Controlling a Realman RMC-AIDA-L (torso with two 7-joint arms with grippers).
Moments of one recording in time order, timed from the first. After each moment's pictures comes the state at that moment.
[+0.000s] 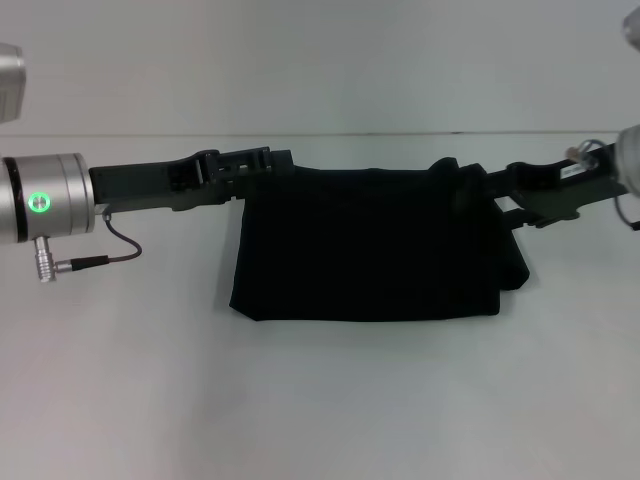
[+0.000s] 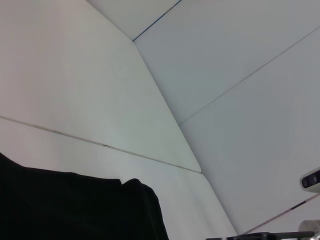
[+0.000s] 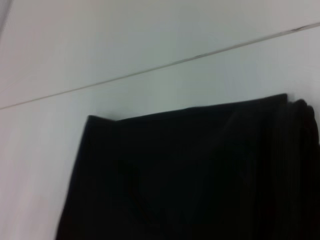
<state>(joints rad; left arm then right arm) -0.65 -2.03 0.75 0.70 1.91 1.41 -2.29 0.96 1.91 -0.70 -0.46 -2.49 -1.22 2.65</state>
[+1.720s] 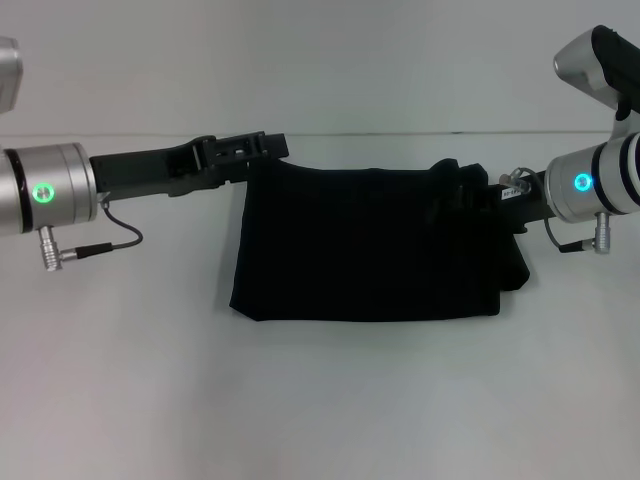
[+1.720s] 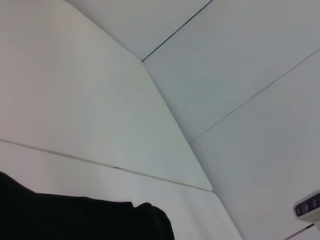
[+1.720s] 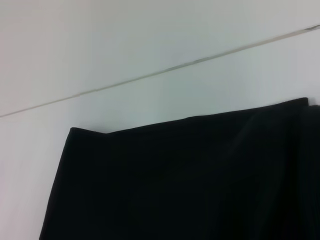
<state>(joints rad) -0.65 -2.04 0.74 0.70 1.89 1.35 -2.27 0.98 2.01 -0.78 -0.37 -2.46 -0.93 2.66</state>
